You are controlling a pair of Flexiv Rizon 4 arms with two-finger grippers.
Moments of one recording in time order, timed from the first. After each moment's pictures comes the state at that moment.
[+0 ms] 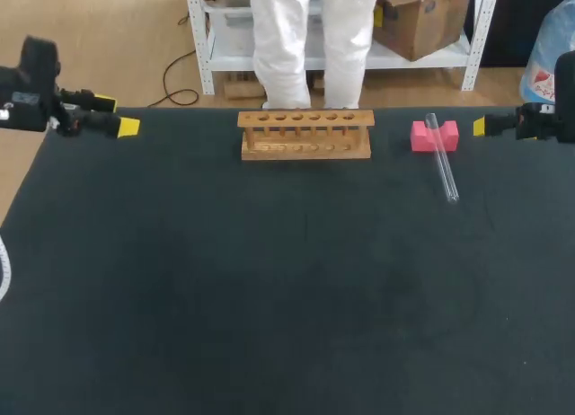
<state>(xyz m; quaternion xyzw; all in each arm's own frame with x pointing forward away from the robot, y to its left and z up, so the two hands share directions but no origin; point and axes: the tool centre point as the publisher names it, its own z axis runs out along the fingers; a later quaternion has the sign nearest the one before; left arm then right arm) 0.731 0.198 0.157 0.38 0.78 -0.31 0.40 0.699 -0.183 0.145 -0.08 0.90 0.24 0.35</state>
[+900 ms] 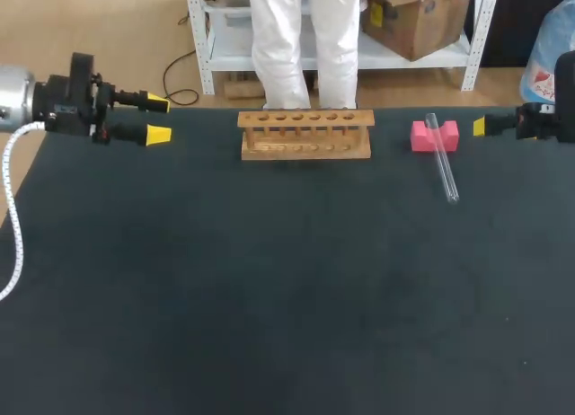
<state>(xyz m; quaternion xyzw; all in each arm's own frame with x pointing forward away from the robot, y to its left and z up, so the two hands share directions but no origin) 0.779 0.150 0.115 0.48 0.65 -0.42 0.41 0.699 -0.183 0.145 -0.08 0.90 0.24 0.35</state>
